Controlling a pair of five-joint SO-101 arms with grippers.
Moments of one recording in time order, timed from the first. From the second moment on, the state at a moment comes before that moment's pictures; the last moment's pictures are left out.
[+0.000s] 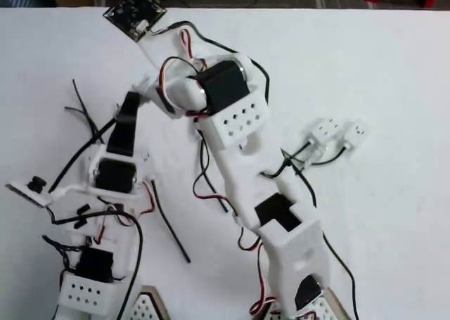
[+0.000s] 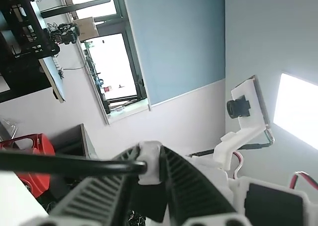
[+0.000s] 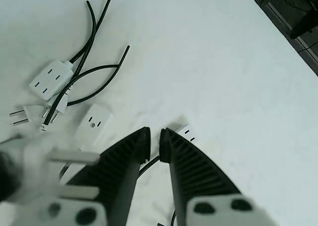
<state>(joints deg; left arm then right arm) 8.4 -93.0 92.7 -11.4 73.5 -40.2 25.5 -67.3 98.4 19.1</state>
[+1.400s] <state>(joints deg) 11.8 -93.1 93.6 -11.6 69.0 -40.1 25.8 -70.3 95.7 25.8</state>
